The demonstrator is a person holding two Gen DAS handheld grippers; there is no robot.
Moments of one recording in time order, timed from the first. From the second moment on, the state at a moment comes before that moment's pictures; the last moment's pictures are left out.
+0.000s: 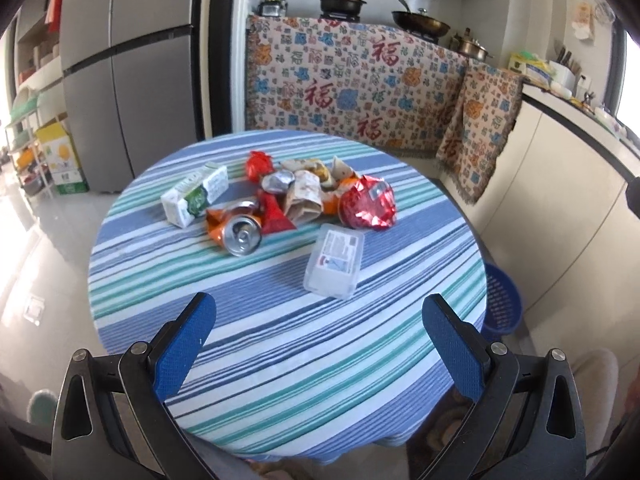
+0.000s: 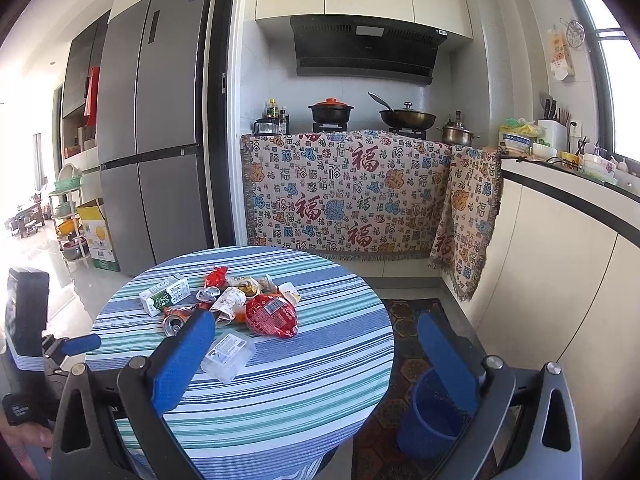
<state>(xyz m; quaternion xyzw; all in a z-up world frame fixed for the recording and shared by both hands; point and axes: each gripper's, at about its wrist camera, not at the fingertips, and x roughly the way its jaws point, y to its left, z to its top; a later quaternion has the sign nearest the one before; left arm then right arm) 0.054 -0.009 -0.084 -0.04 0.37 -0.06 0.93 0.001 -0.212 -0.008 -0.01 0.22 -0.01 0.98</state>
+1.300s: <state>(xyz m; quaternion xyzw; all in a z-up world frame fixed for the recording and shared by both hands) 0.150 0.000 -0.189 -0.01 0.45 -0.09 0.89 0.244 -0.212 -0.194 -0.02 0.42 0.19 0.89</state>
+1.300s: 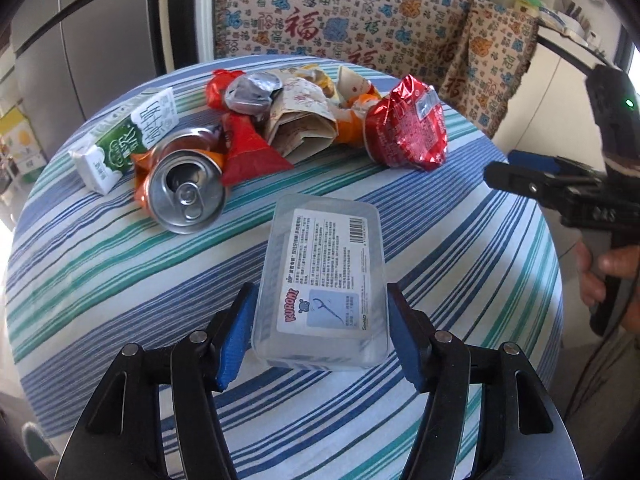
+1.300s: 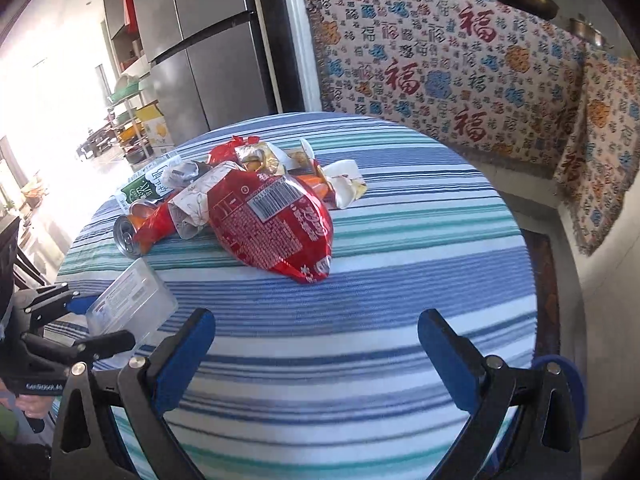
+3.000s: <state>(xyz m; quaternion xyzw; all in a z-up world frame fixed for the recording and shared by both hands) 0.128 0.073 -0.202 -0.02 0.47 0.02 0.88 0.166 -0.119 -0.194 -0.09 0.44 0.23 0.86</state>
